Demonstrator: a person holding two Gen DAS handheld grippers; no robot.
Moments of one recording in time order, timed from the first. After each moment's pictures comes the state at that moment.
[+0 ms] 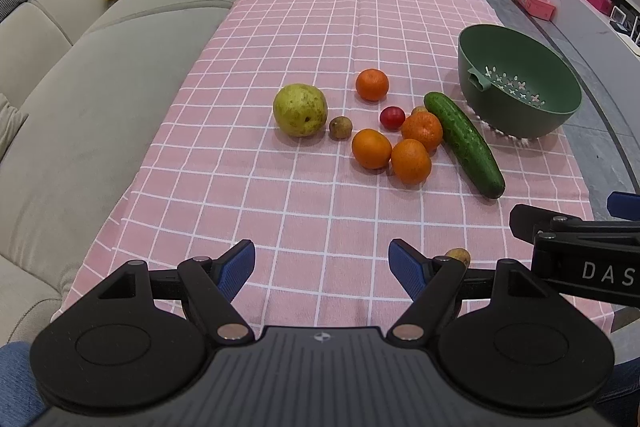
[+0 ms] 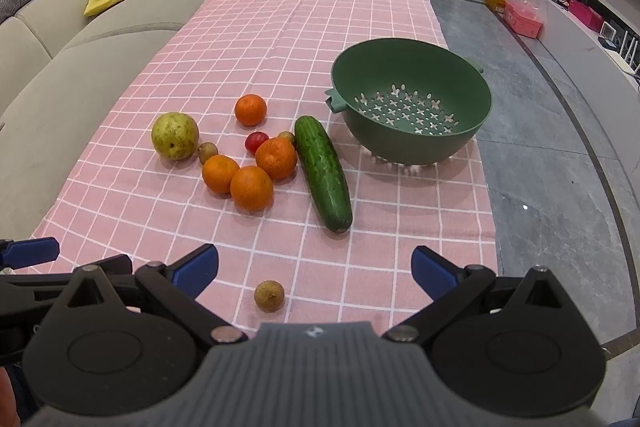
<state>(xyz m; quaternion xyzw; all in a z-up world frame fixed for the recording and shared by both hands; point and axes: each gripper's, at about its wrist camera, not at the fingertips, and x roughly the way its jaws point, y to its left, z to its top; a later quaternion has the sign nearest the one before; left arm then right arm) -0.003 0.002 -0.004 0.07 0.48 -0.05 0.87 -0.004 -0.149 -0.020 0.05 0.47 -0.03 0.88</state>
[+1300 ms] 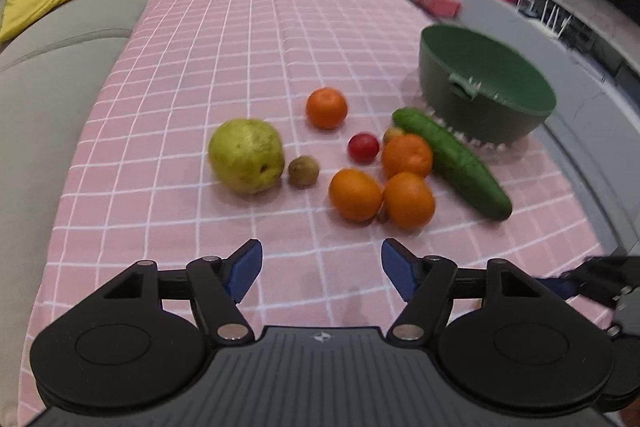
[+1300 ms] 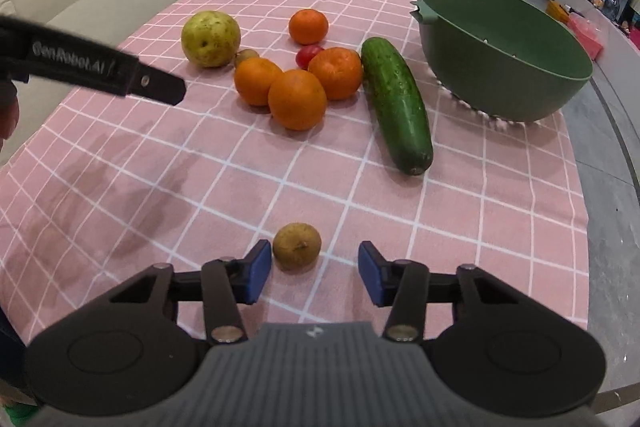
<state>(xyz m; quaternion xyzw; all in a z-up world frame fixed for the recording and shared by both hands) 0.081 0.035 -0.059 0.07 0.44 -0.22 0.87 0.004 -0.119 -0.121 0.00 0.48 0.06 0.87</state>
